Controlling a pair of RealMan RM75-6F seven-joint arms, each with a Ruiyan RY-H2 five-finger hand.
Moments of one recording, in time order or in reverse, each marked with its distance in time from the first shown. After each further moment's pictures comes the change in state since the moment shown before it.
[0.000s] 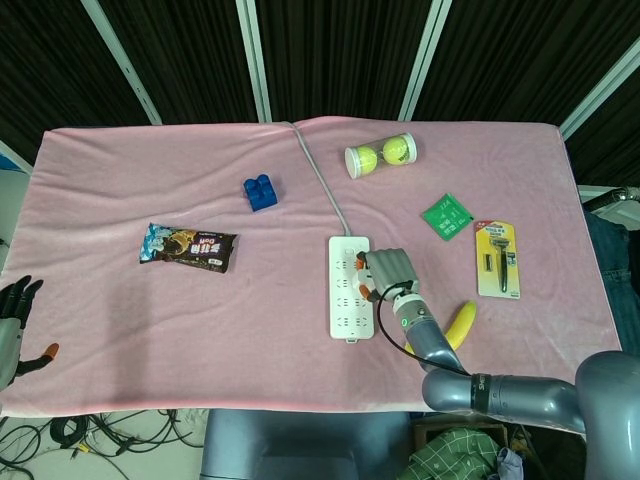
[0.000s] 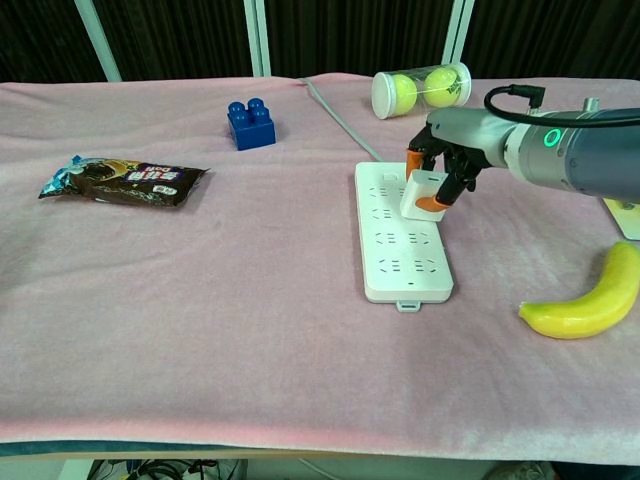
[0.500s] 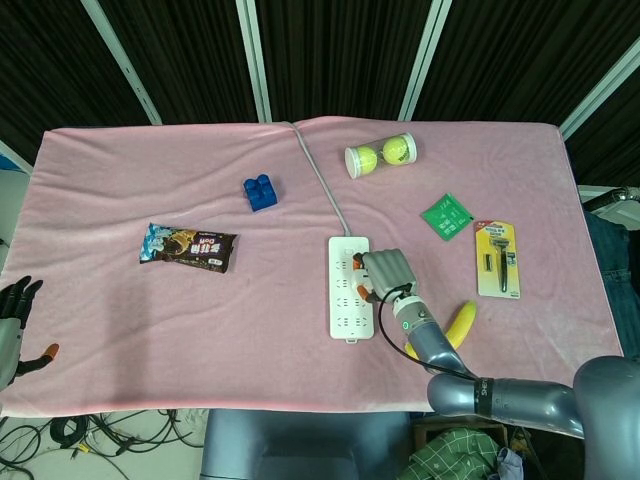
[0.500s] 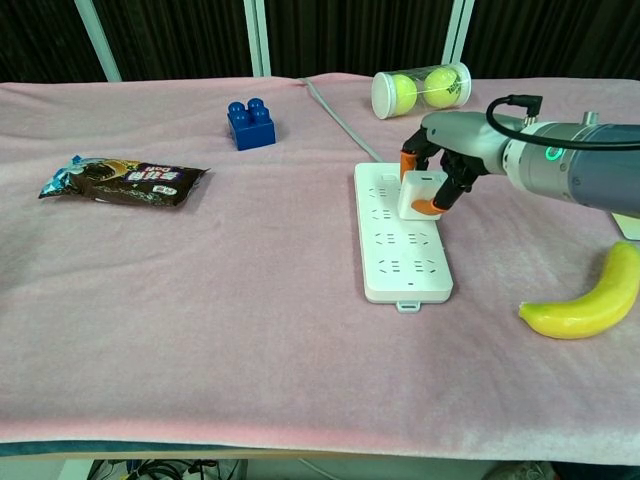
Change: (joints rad) left arm -0.001 0.000 -0.001 -0.004 -0.007 -0.003 0.002; right arm -0.037 -0.027 -0.032 0.052 -0.150 -0.045 0.065
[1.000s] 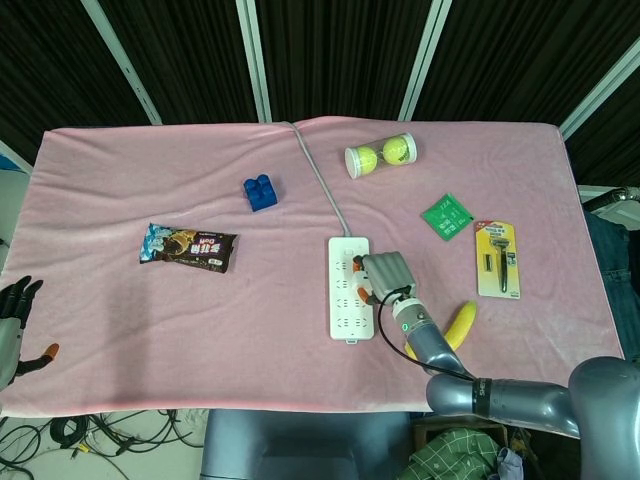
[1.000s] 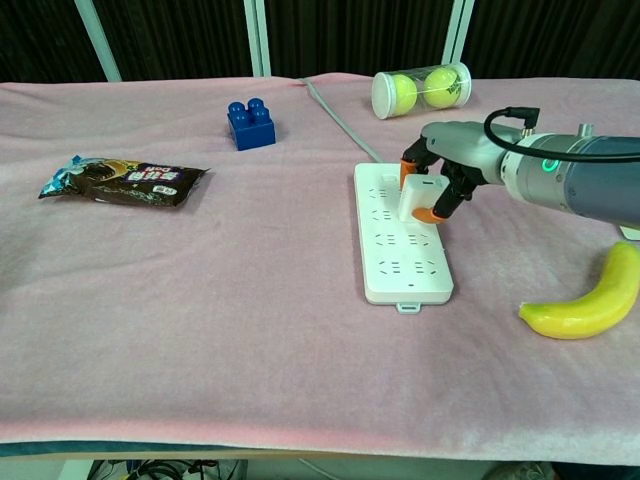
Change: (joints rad) left arm -0.001 0.002 0.000 -0.001 -0.002 -0.003 -0.002; right arm -0.004 -0.015 -0.010 0.022 0.023 -0.016 -0.008
